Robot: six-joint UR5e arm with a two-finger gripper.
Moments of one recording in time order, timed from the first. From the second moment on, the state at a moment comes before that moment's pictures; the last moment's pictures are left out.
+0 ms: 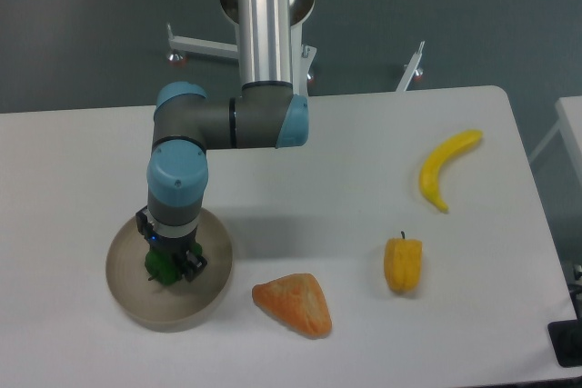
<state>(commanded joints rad) 1.88 -2.14 -1.37 -1.08 1.37 0.79</state>
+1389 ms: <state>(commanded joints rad) 2.40 -2.01 -1.27 -1.42 1.58 1.57</state>
